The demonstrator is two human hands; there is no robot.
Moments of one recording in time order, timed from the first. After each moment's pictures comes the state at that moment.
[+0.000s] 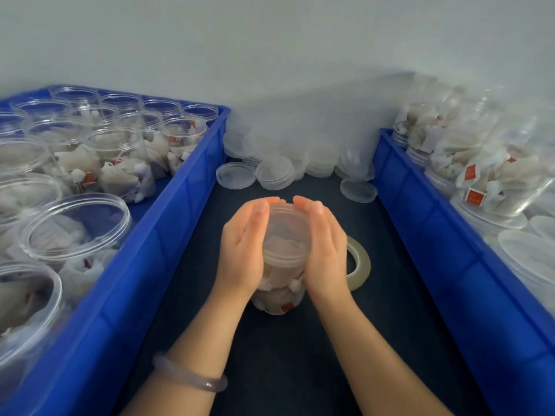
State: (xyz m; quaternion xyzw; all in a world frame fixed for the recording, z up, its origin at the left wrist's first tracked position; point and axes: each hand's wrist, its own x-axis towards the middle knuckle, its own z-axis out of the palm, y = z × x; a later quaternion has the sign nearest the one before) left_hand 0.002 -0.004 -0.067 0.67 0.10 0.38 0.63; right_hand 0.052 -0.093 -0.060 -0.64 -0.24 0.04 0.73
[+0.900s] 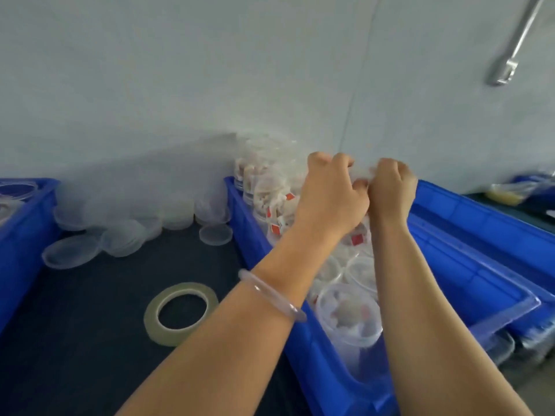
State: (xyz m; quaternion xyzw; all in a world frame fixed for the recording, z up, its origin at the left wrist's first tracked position) left_hand 0.120 -0.247 0.109 0.85 -0.11 0.27 0.44; right_hand 0.169 -0.331 0.108 -0.69 0.09 -0.33 0.63
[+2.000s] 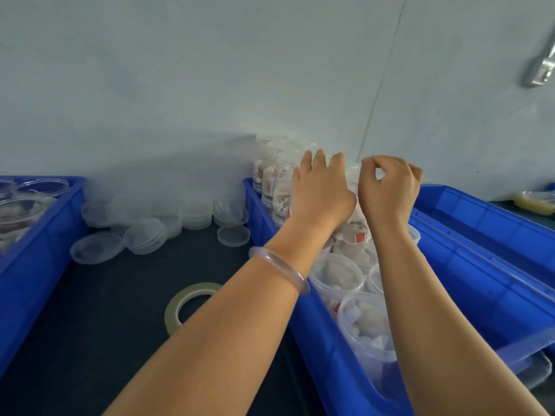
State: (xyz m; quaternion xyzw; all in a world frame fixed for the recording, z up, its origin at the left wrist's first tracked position) left_hand 0.162 -0.214 0.098 0.92 -0.05 0.28 0.27; right_hand 0.191 -0.307 0.094 -0.81 -0.03 -0.43 0.40
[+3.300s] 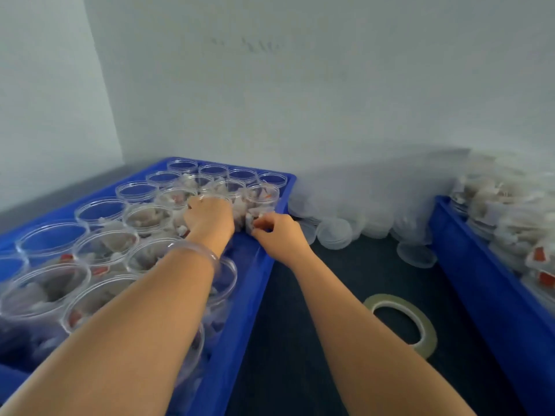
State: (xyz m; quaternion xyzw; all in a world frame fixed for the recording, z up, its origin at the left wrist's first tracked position) left_hand -0.014 0.186 0.026 0.88 0.48 0.00 -0.05; right_hand 0.061 0.073 -0.003 -0.79 -0.43 0.11 0.42
